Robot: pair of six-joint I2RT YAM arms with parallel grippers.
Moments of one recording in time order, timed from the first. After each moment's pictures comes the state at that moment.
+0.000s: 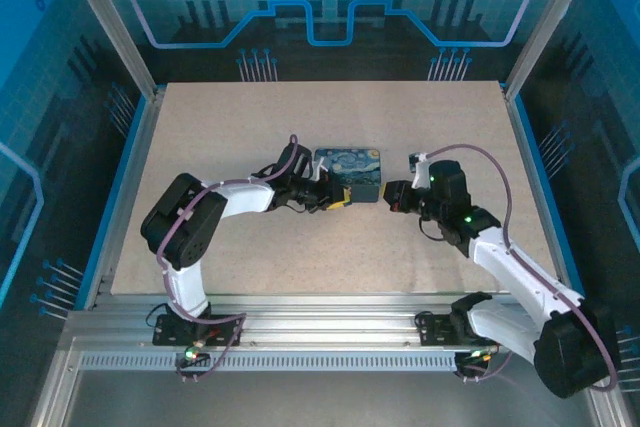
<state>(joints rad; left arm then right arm) -0.52 1.86 1.00 0.11 0.69 -0.94 0.36 1.01 0.62 -0.16 -0.34 0.58</state>
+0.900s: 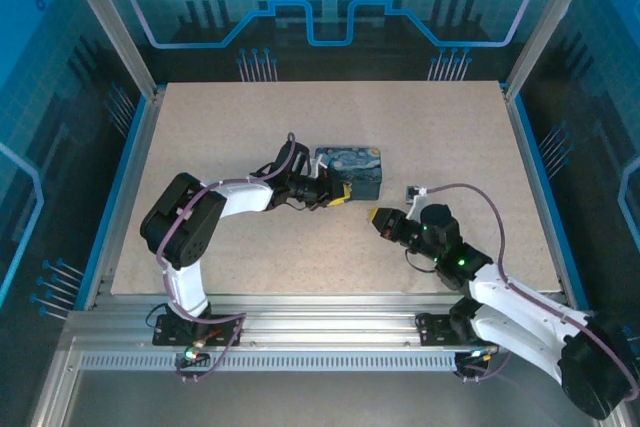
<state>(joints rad) -0.51 1.86 1.00 0.16 0.71 -0.98 0.60 0.84 0.28 0.20 -0.15 1.02</state>
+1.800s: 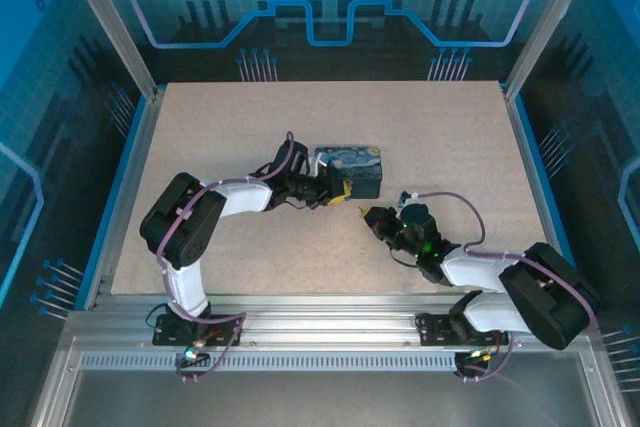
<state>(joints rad) -0.51 1.86 0.98 0.21 0.73 -1.01 0.61 1.28 0.25 0.61 -0.08 1.29</state>
